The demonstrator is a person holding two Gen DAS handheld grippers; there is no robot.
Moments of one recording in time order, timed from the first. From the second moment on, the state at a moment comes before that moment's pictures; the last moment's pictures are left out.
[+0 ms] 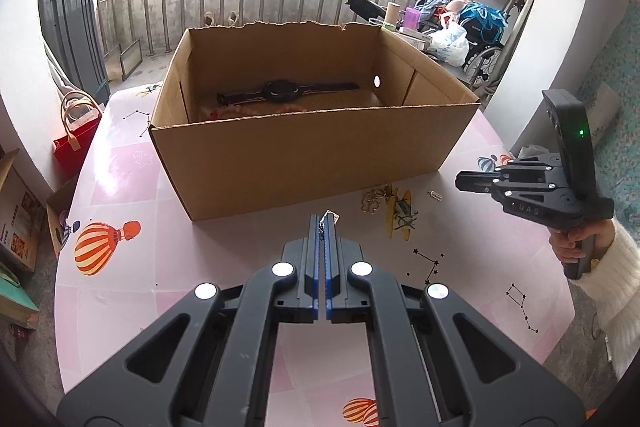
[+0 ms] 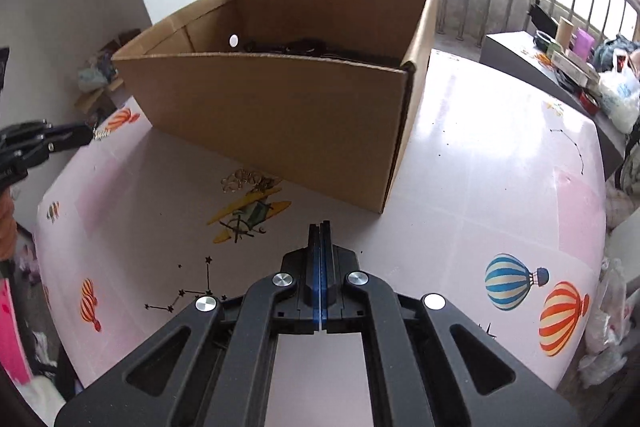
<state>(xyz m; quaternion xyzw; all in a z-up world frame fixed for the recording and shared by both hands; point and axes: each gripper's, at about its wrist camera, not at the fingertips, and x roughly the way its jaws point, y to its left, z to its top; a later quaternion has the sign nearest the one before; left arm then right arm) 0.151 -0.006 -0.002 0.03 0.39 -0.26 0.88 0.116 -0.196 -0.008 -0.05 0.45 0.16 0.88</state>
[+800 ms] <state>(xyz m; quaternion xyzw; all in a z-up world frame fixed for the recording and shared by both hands) 0.147 -0.004 0.003 0.04 0.39 -0.27 0.88 0.121 -0.207 0.011 0.04 0.48 0.13 0.87</state>
